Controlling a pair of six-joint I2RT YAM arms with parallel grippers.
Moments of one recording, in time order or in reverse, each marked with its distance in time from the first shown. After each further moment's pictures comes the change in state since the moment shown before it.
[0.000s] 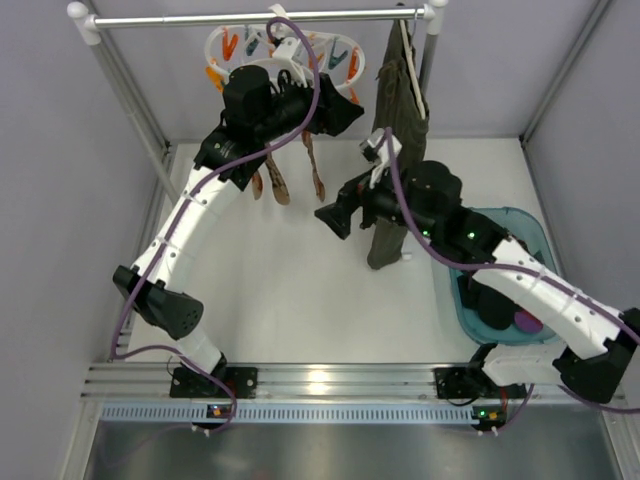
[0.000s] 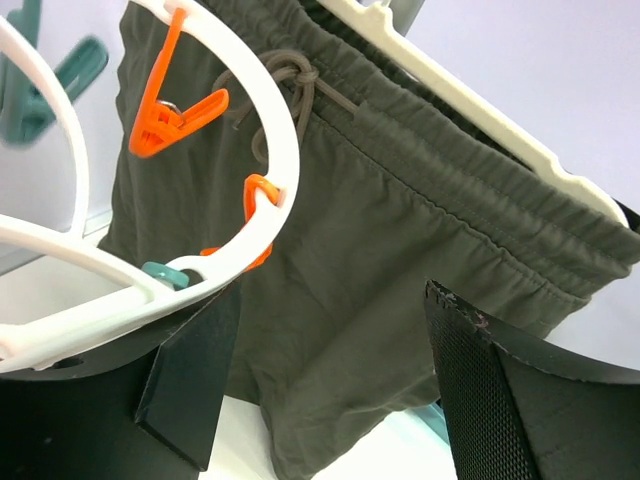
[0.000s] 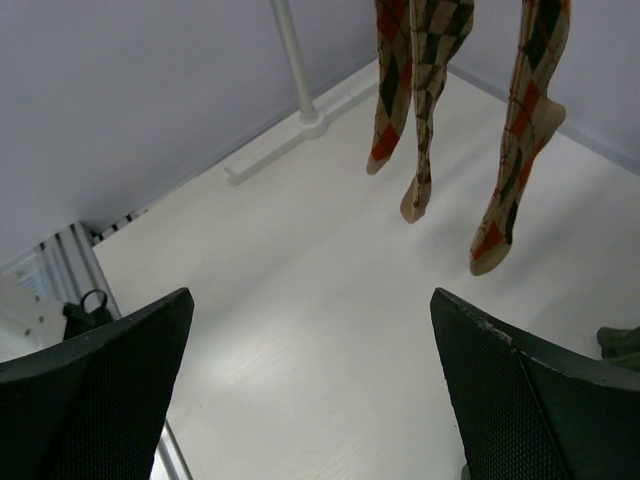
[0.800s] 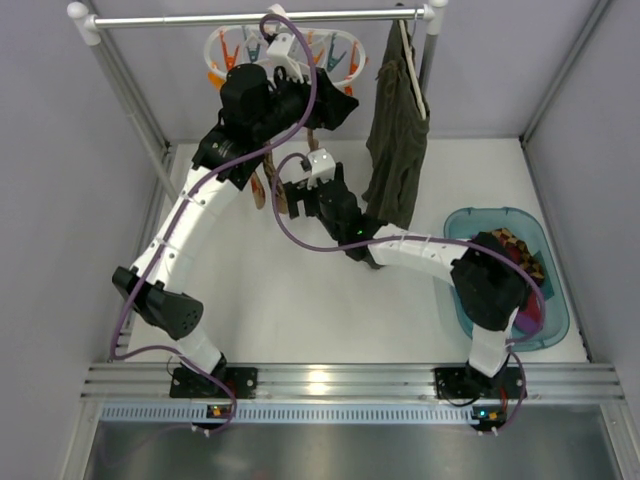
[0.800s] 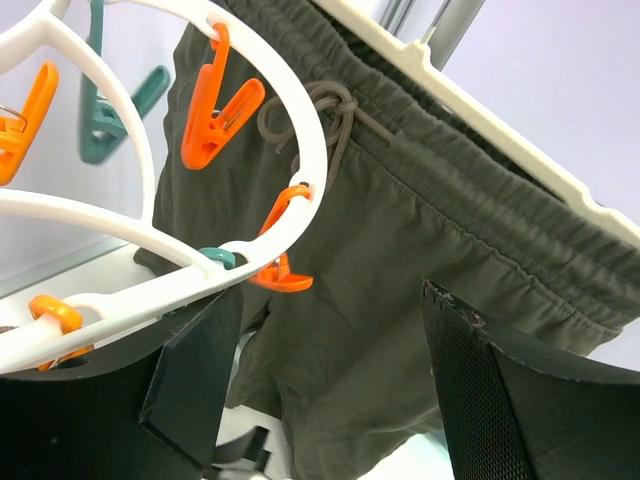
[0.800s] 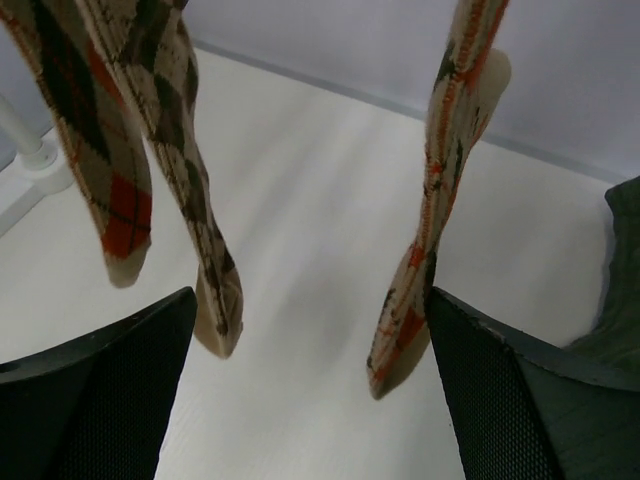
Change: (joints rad) left arm 0.000 0.000 0.014 -0.001 -0.094 0.023; right arm 0.068 0.629 -0.030 0.625 0.561 -0.092
